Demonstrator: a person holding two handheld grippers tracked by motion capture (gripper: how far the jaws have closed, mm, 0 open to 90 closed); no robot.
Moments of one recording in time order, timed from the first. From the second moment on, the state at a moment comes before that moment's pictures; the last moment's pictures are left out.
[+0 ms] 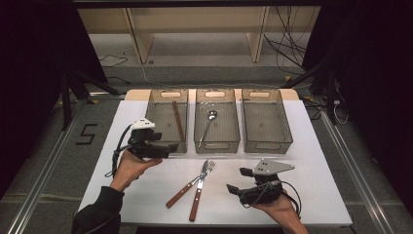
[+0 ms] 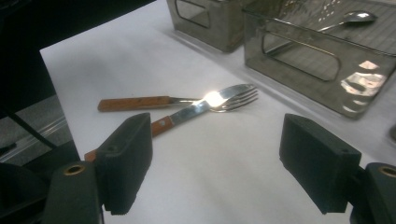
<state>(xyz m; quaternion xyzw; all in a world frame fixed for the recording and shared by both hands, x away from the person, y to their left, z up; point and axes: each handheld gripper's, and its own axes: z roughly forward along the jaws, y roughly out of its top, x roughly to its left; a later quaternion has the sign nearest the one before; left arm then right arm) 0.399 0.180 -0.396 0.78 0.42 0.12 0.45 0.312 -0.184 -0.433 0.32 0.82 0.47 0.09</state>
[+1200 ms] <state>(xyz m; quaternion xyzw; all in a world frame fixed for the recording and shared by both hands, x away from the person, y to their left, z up) 0.336 0.209 -0.441 0.76 0.38 0.16 0.50 0.308 -0.117 -0.452 0.29 0.84 0.45 0.04</state>
